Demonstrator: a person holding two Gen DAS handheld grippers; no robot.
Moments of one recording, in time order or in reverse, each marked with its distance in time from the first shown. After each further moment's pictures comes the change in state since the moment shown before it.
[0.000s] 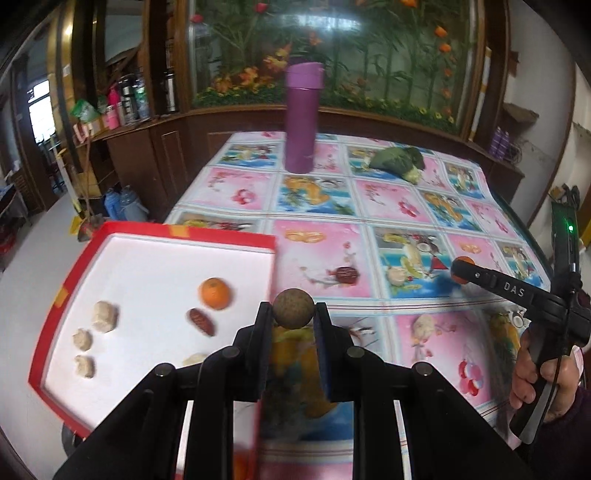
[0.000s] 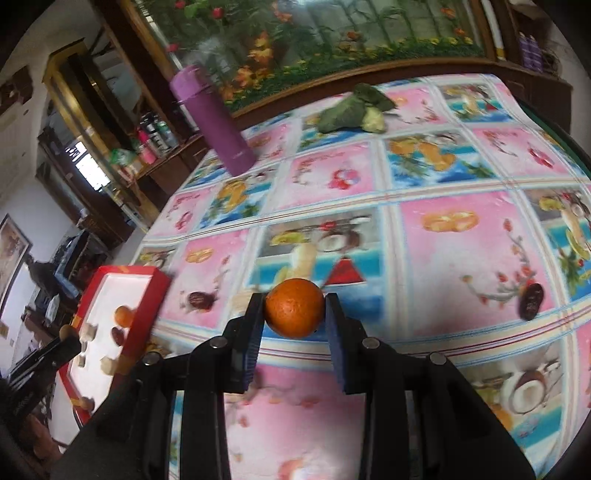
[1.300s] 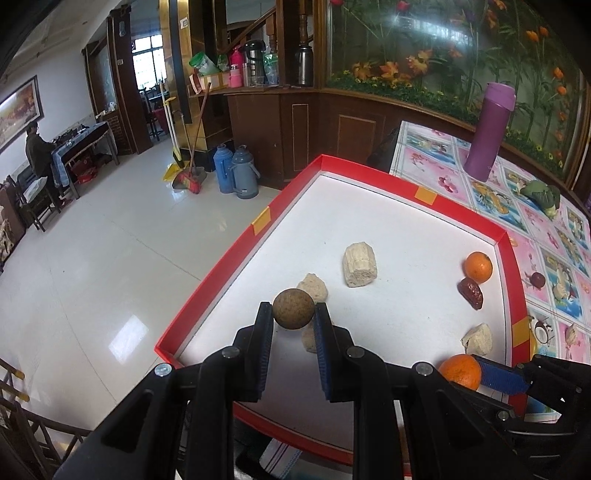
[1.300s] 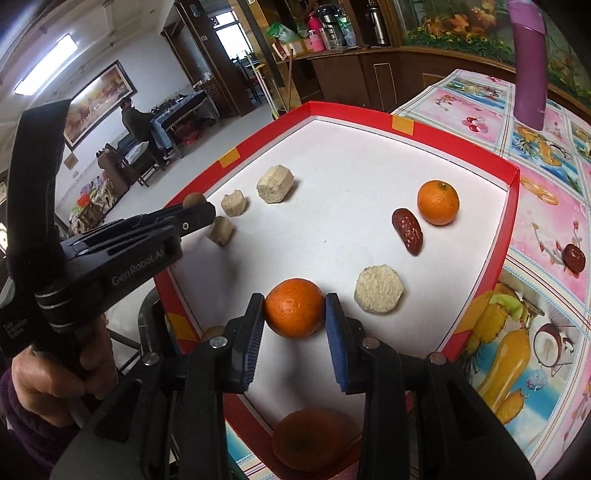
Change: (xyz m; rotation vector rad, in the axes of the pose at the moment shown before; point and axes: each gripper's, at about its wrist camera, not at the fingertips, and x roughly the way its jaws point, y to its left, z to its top) left arm 0.009 0.171 -0.048 -0.241 0.029 0.315; right arm 0.082 0.264 -0.112 -0.487 0.319 0.333
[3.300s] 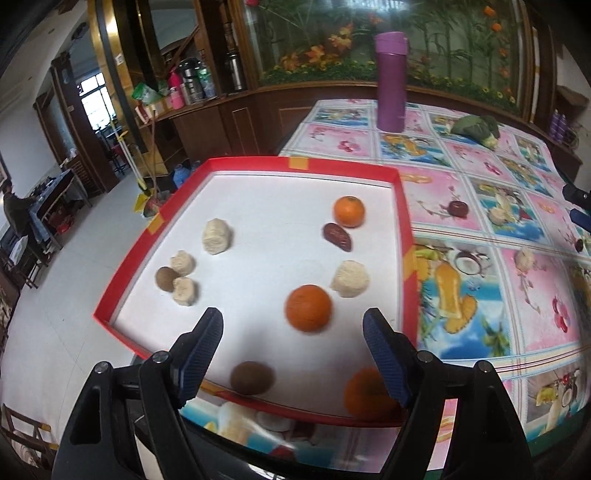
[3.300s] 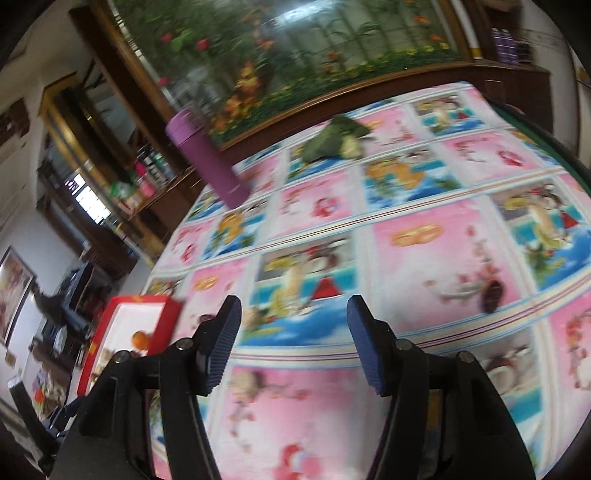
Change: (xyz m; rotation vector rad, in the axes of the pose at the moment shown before) left arm -0.052 -0.099 -0.038 0.240 0.013 -0.050; right arm -0.226 -0.246 -0.077 0.596 -0.422 -0.355
